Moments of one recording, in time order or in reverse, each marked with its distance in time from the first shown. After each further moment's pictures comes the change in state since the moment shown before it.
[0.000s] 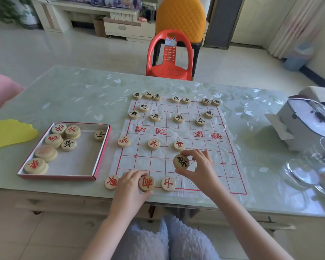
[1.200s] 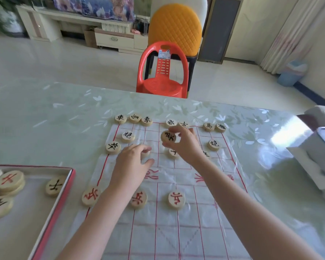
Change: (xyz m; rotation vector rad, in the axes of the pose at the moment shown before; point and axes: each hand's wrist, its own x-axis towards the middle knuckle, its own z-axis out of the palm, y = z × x) left_hand 0.229 0.031 0.015 -0.077 0.101 0.033; right_hand 0.249 0.028 0.010 -0.022 0.074 -0.005
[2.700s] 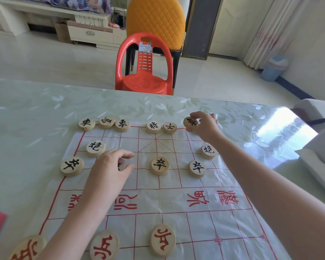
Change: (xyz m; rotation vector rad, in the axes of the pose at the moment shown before) left_hand 0.061 -0.022 0.050 -0.041 0.002 -0.027; right_hand 0.113 0.121 -0.045 -0.178 0.100 0.206
